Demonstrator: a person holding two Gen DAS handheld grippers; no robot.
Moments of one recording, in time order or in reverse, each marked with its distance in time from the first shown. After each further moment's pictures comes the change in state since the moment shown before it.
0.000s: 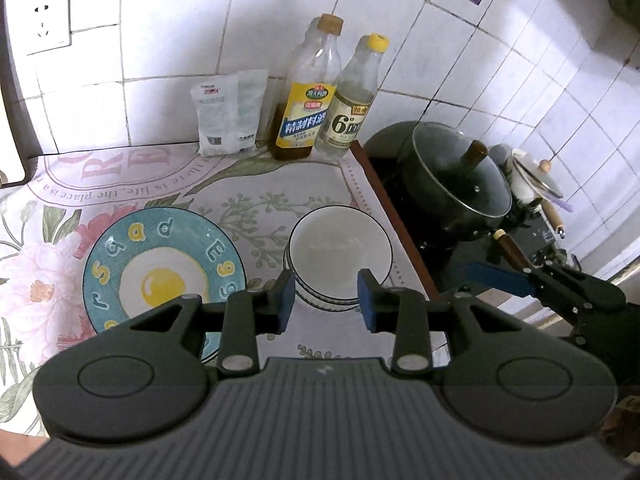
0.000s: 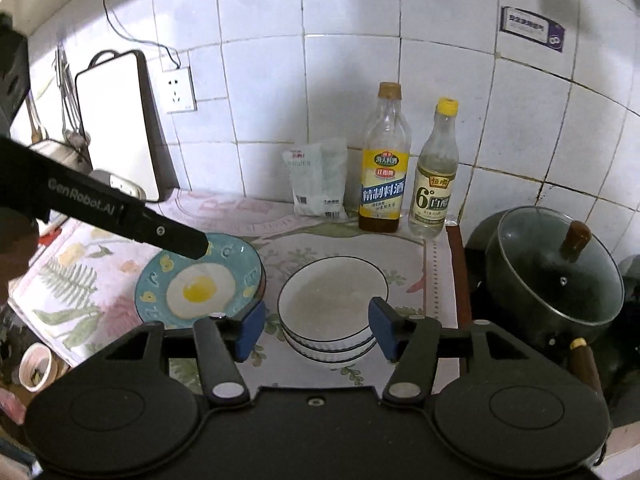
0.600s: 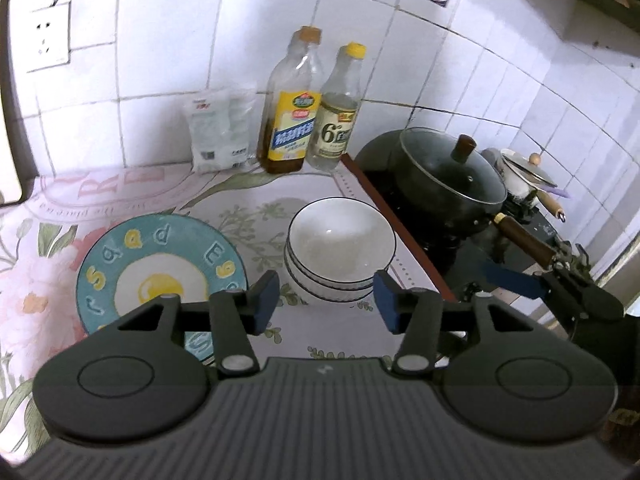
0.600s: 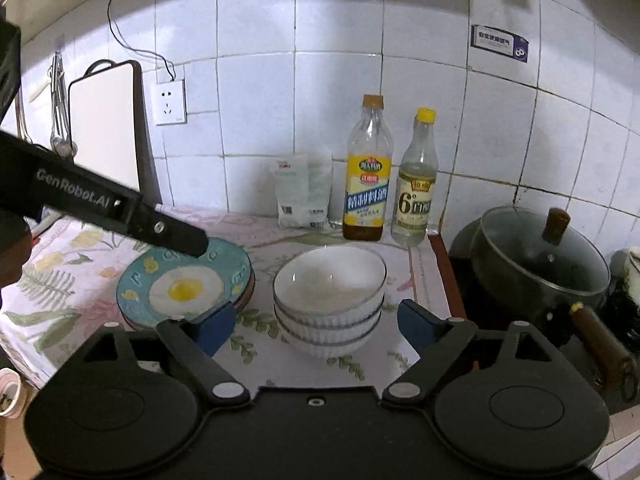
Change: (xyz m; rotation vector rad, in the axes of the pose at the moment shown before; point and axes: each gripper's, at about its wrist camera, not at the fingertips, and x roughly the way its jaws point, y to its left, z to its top) left arm 0.011 0.001 -0.061 0.121 -0.151 -0.009; right arm 0.004 0.023 -0.071 -0.005 -0.152 -0.097
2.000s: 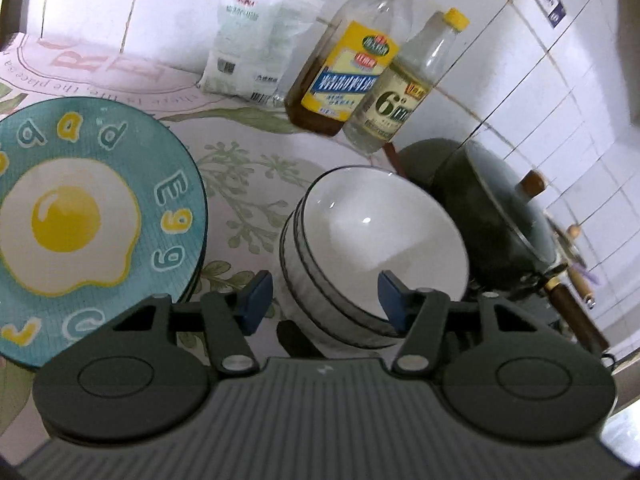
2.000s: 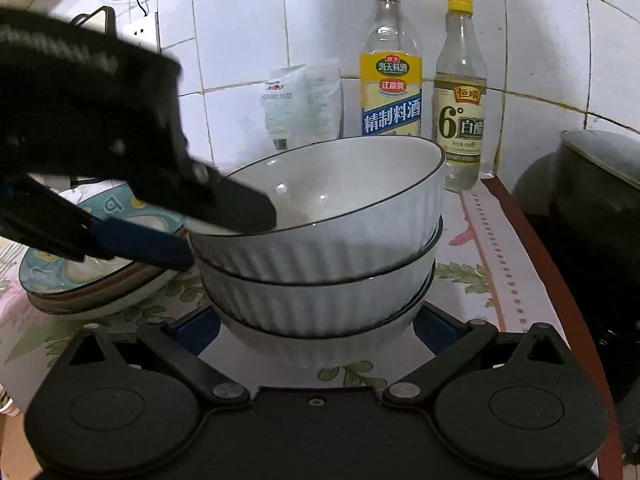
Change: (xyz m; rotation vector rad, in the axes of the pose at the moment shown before) left arm 0.140 0.028 -0.030 -0.367 0.017 -0.015; right arm 0.173 -0.029 -0.057 0.030 0.015 0.110
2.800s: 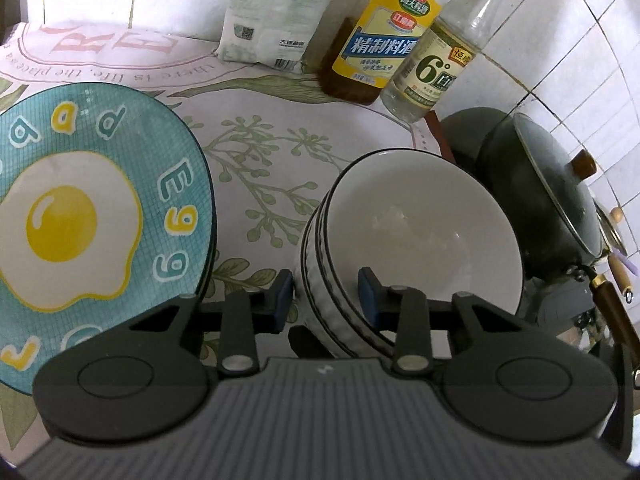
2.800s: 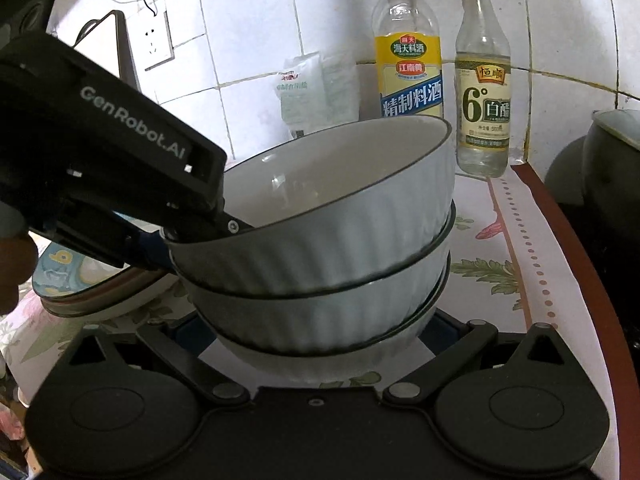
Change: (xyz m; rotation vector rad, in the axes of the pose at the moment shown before) left arm 0.032 -0.003 0.017 0.001 0.117 0.123; right arm 0.017 -0.013 0.002 0.025 0.025 0.111
